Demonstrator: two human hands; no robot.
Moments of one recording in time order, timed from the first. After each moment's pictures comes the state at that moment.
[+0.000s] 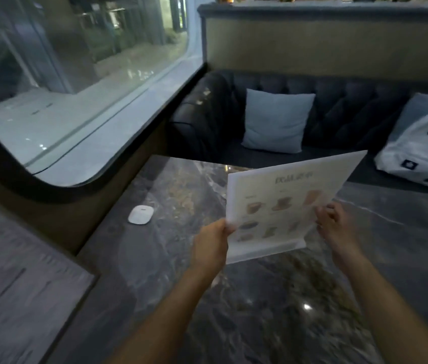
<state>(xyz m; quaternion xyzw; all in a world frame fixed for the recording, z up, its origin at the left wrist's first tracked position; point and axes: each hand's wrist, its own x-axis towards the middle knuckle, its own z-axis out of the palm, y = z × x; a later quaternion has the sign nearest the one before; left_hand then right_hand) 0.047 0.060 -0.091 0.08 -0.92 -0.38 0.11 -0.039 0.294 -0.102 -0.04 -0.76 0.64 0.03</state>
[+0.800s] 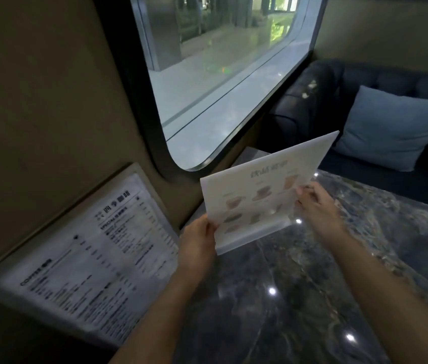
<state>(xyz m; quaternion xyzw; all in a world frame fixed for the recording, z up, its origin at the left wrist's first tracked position) 0.119 -0.161 -0.098 0.28 -0.84 -0.41 0.22 -0.061 0.008 -0.105 0.15 -0.76 0.63 -0.08</state>
